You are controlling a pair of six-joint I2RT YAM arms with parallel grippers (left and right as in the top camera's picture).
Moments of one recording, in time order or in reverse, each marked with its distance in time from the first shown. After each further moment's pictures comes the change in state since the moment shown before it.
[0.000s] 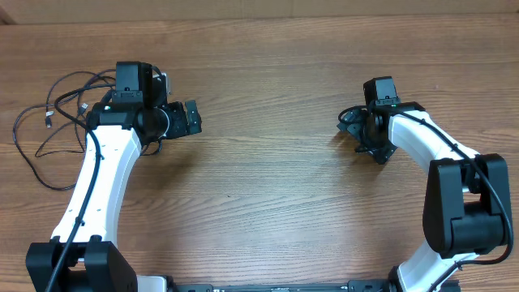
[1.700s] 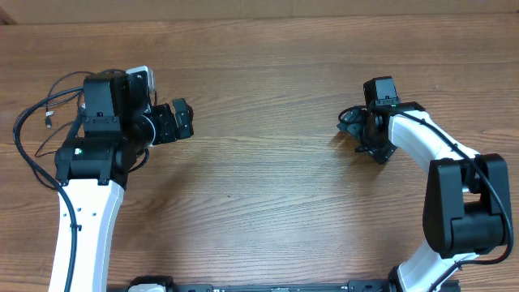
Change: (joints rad) left arm 0.000 -0.301 -0.002 -0.025 0.004 0.000; right arm 0.000 0.000 0.000 0.000 0.000 0.000
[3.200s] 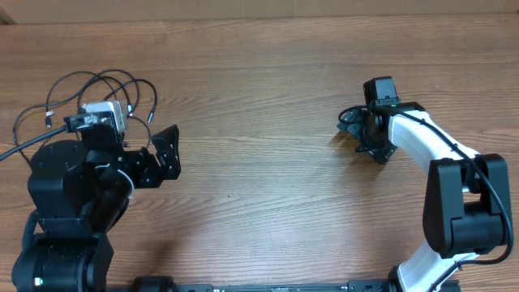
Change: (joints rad) left arm 0.000 -0.427 -0.005 -0.052 0.000 0.000; right arm 0.000 0.000 0.000 0.000 0.000 0.000
